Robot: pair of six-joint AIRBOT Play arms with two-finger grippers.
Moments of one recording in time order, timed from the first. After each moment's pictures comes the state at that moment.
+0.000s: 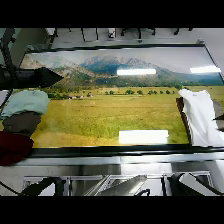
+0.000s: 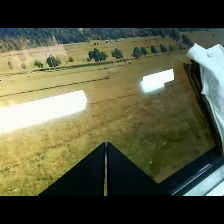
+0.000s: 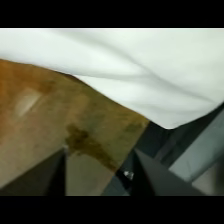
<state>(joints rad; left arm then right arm) 0.04 -1.16 1.52 -2.30 1.32 1.80 -0.88 -1.19 1.15 2.00 -1.53 -1.28</state>
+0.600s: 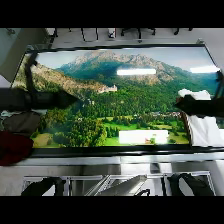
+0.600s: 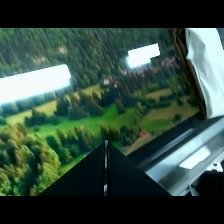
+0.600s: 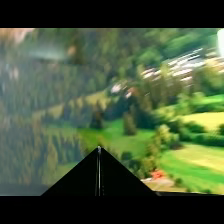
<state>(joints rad) -0.13 -0.97 1.18 -2.30 1.25 1.77 -0.22 -0.84 0.94 2.20 -1.23 -1.58</state>
